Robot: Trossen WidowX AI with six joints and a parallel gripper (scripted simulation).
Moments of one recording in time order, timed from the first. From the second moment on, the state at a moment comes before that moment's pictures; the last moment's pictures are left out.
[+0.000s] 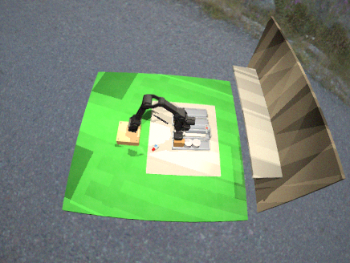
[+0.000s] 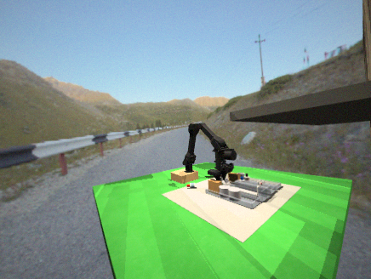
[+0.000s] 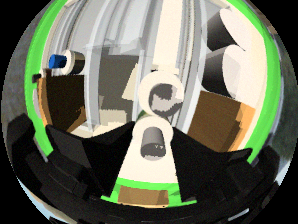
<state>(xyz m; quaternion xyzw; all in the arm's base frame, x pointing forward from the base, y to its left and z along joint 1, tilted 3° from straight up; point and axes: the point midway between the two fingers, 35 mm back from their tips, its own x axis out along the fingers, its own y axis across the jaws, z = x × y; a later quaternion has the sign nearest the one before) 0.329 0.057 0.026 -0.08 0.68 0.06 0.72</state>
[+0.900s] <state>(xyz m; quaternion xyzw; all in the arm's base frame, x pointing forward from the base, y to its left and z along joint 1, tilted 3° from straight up) 0.326 0.056 0.024 -0.08 0.68 0.06 0.72</state>
